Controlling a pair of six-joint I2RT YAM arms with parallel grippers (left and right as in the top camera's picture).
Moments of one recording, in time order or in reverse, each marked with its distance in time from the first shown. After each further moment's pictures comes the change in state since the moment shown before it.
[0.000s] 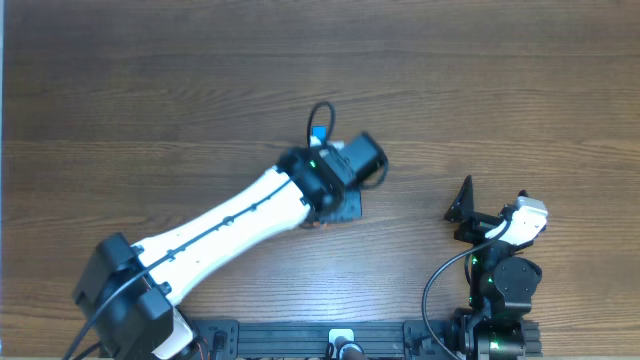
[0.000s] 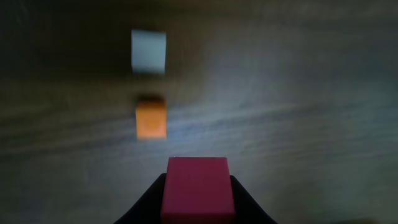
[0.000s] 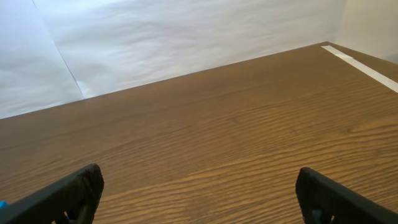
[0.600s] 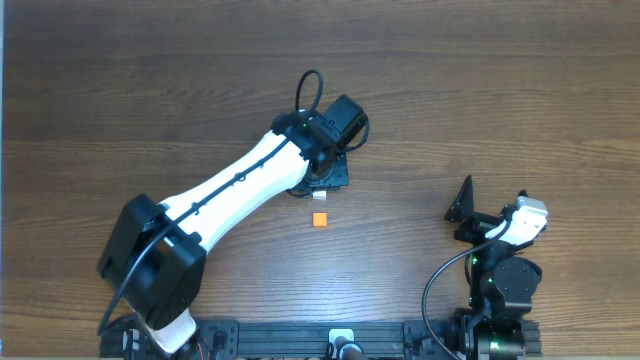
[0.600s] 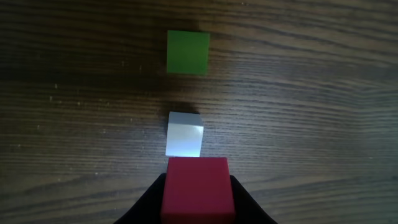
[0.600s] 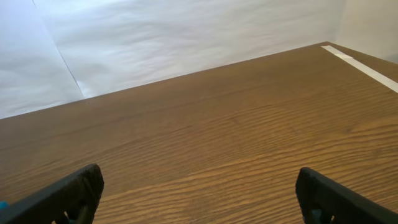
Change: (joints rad) left arm 0.141 0.158 0.042 0.060 -0.008 0.129; right arm 0.000 0.000 0.000 0.000 0.000 -0.001
